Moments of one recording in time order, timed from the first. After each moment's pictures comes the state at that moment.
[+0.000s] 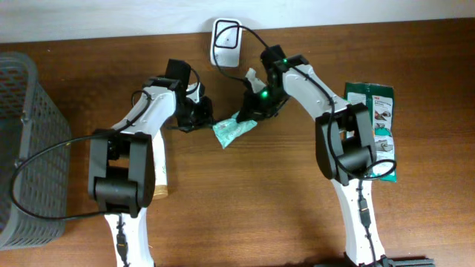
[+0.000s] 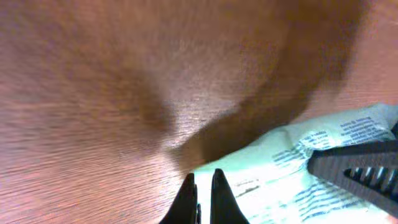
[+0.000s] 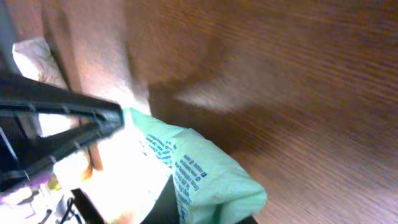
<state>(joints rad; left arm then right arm) -0.21 2.20 1.63 -0.80 0.44 -0.37 0.27 2.46 2.01 -1.05 -0.72 0.12</state>
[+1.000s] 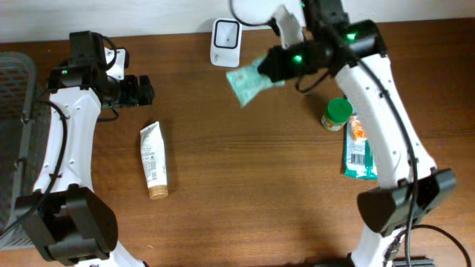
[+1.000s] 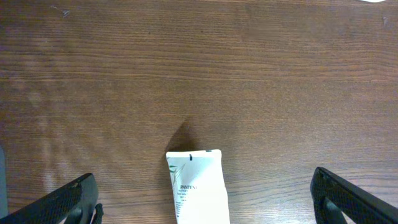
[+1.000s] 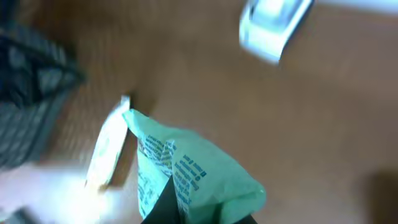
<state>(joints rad) 0.08 1.85 1.70 -0.98 0.11 0.04 0.31 1.93 2.19 -1.16 -0.36 0.07</state>
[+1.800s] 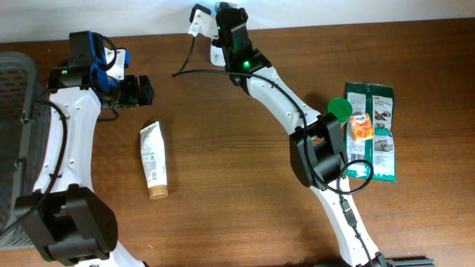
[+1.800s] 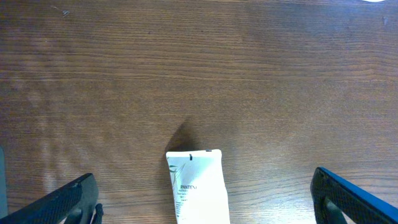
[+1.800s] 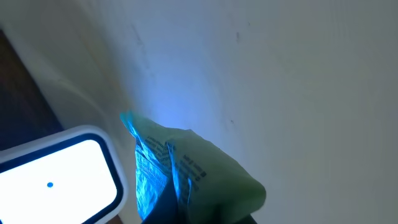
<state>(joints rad) 0.08 1.85 1.70 -0.98 0.11 0.04 0.47 2.55 2.29 0.04 0.34 -1.08</state>
